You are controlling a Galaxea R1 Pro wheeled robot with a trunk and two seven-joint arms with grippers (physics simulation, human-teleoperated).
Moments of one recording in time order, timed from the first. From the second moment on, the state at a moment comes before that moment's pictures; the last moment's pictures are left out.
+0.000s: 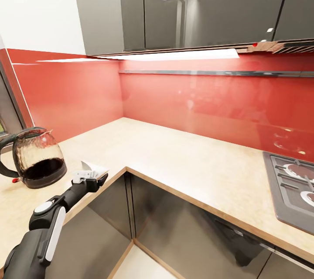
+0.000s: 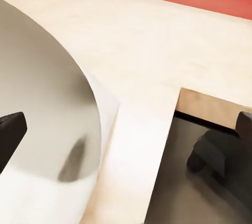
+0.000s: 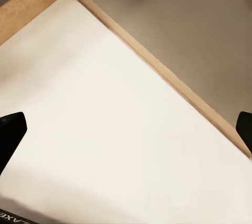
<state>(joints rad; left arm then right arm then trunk) -0.34 0.04 0.23 -1.46 0.02 0.43 -0.43 -0.12 -0.05 0.04 -0.36 0.09 -0.26 0.25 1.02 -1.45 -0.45</state>
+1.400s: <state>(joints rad) -0.34 0.04 0.21 -1.46 0.02 0.43 -0.43 -0.12 -0.05 0.04 -0.36 0.09 -0.26 0.25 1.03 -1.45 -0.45</state>
